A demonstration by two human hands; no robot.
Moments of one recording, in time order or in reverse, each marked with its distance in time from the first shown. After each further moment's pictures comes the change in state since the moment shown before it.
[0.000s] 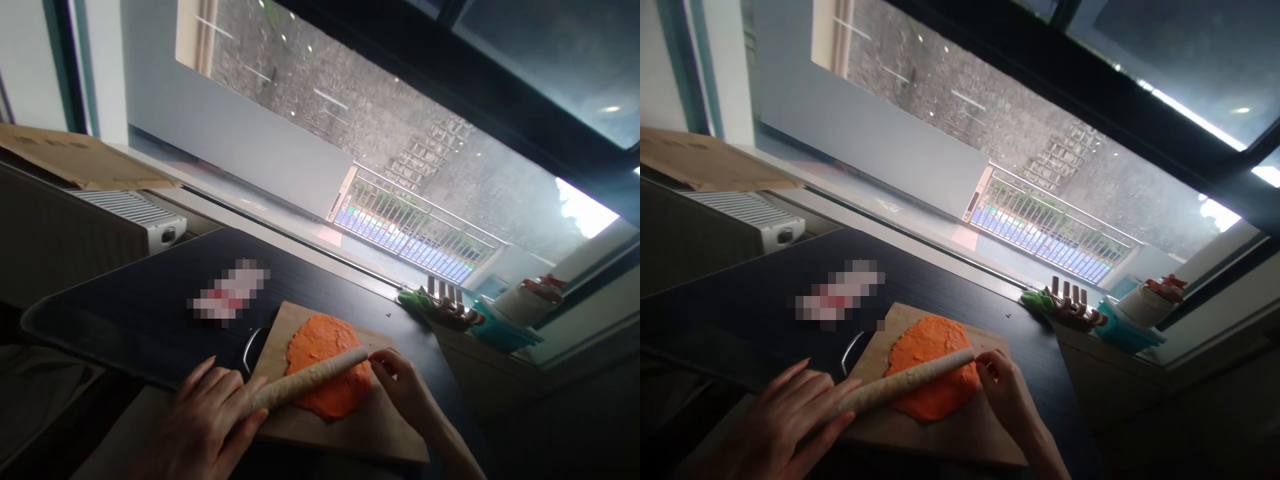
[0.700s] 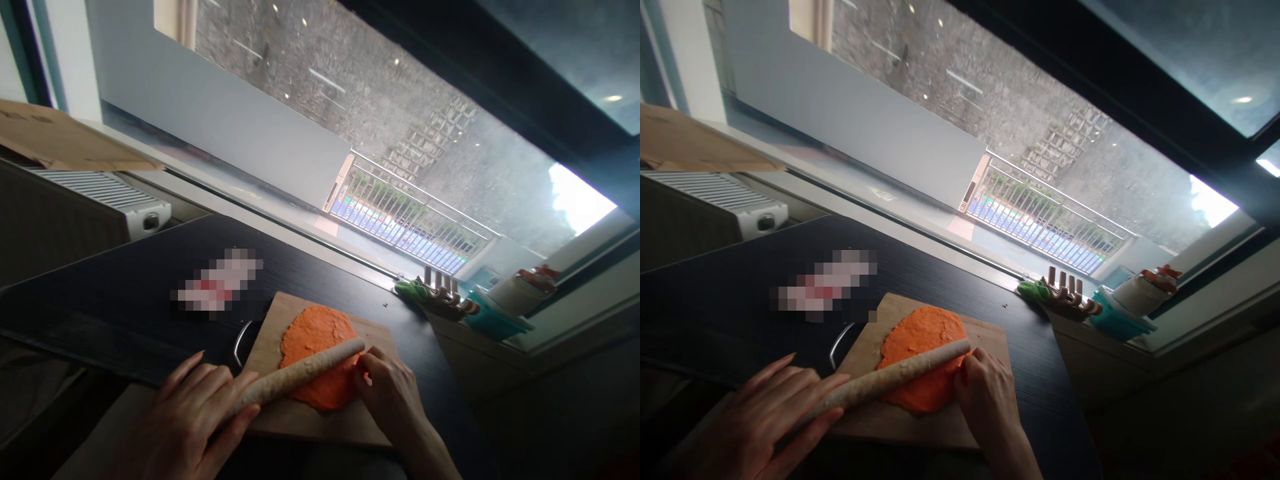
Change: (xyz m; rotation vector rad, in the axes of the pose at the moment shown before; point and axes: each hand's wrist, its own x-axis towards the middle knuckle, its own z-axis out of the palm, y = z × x) left_hand -0.007 -0.004 0.009 -0.065 -0.005 -0.028; right_hand -0.015 -0.052 0.012 -0.599 -0.054 -0.003
